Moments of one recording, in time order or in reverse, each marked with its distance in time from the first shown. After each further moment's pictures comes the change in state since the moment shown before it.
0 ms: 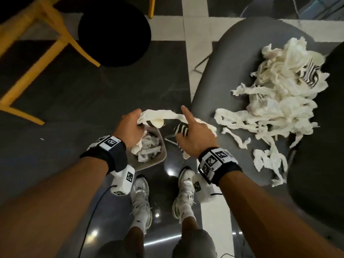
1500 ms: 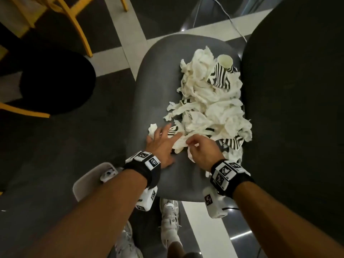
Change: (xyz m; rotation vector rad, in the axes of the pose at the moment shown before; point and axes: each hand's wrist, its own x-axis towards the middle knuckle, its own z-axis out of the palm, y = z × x) left_hand 0.060 0.220 0.202 0.648 -0.394 0.411; right_hand -0.002 0.222 -0.094 0.378 0.149 0.217
